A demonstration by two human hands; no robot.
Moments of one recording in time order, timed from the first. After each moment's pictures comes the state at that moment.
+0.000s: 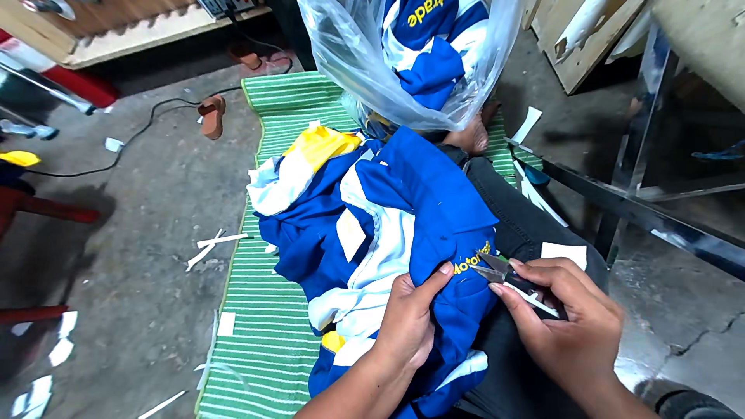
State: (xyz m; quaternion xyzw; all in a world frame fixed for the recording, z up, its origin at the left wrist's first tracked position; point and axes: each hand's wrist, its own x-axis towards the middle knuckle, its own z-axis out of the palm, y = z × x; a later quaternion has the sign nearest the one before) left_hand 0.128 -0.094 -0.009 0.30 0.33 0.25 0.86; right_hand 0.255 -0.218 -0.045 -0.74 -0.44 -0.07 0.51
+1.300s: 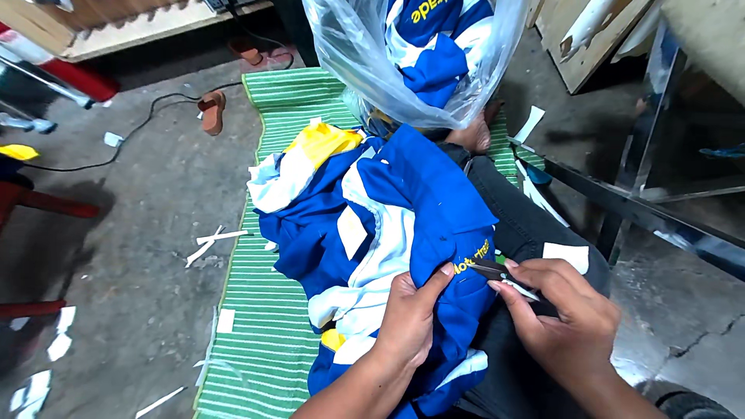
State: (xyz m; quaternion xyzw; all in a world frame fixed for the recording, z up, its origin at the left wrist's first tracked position) left_hand 0.127 -0.093 -0.010 0.34 0.35 0.26 0.83; right_hand 0.257 -0.215 -0.050 -0.75 -0.48 -0.12 0.45
